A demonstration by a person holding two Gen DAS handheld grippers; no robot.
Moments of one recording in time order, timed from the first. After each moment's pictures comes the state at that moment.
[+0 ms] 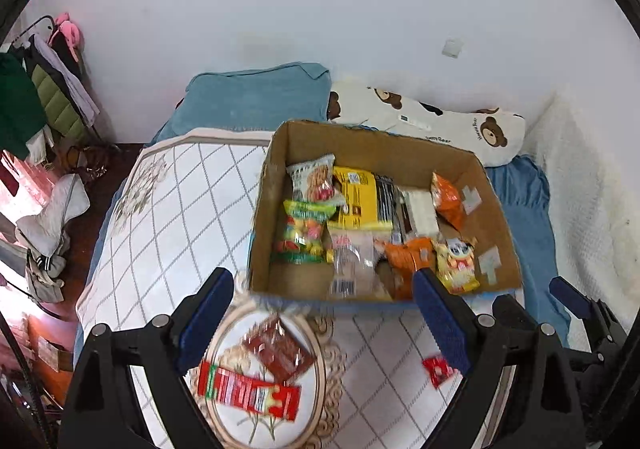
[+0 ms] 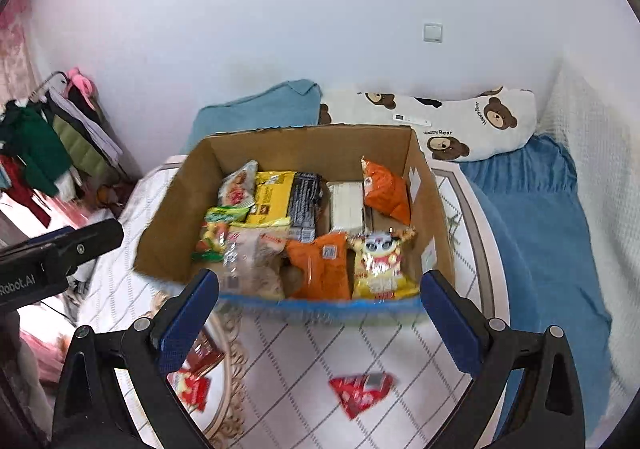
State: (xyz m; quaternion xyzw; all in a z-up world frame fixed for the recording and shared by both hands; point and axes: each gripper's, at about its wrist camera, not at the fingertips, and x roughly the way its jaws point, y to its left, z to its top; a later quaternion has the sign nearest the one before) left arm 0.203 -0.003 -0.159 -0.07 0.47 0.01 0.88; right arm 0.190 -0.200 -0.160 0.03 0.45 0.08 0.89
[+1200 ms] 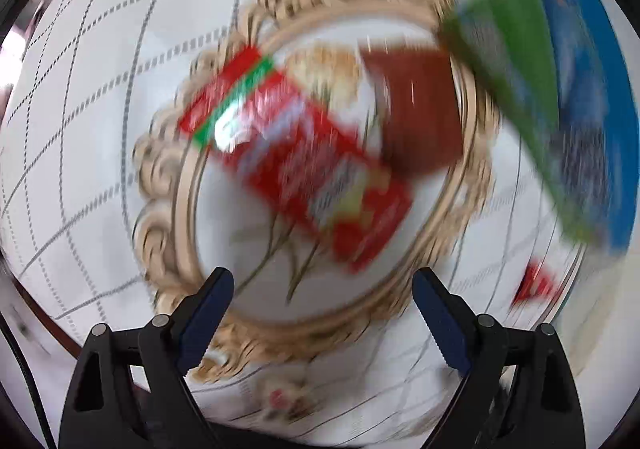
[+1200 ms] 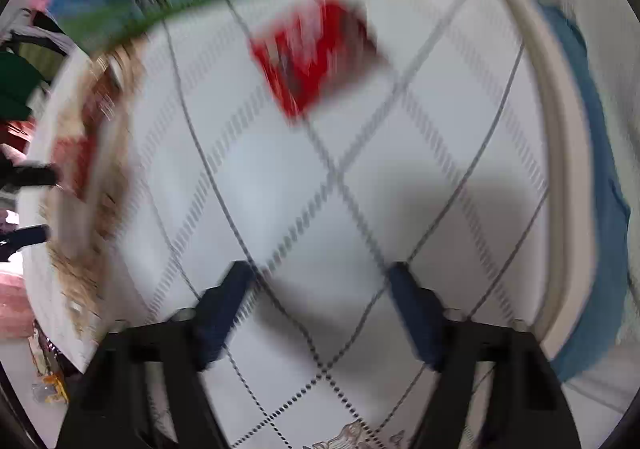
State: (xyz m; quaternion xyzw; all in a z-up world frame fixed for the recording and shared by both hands) left arm 0.132 0.076 -0.381 -0.33 0.66 0.13 0.66; right arm 0.043 -0.251 -0.361 0.02 0.63 0.07 0.78
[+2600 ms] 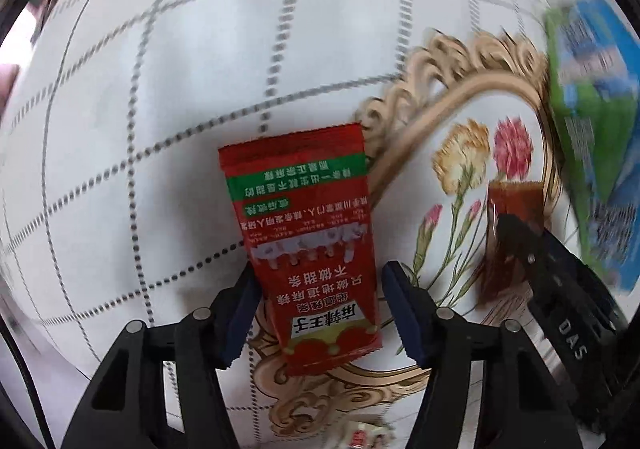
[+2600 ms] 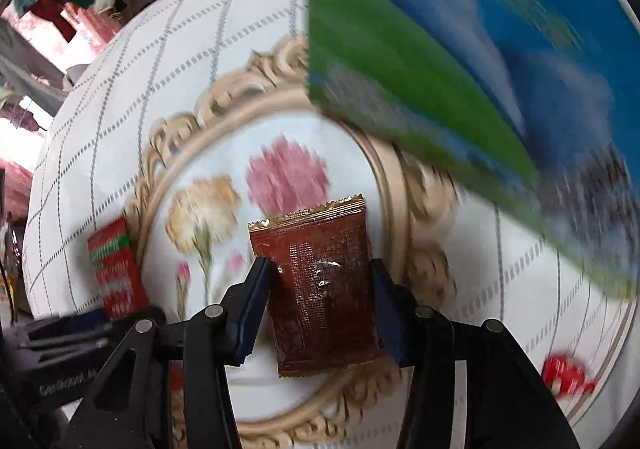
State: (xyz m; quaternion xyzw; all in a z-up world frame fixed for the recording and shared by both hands) left arm 0.108 0.166 -0.443 -0.31 0.65 0.13 0.68; right arm 0.162 0.018 -0.361 -0.15 0.62 0.19 0.75
